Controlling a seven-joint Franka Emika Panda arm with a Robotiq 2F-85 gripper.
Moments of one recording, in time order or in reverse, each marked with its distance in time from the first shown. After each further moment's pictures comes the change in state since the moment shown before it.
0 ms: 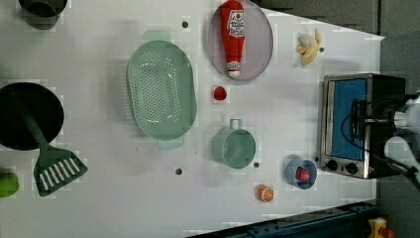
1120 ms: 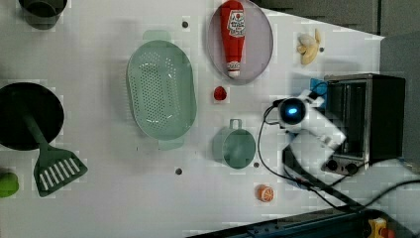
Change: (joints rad) arm 0.357 0.434 0.147 0.059 -0.496 -0.239 0.894
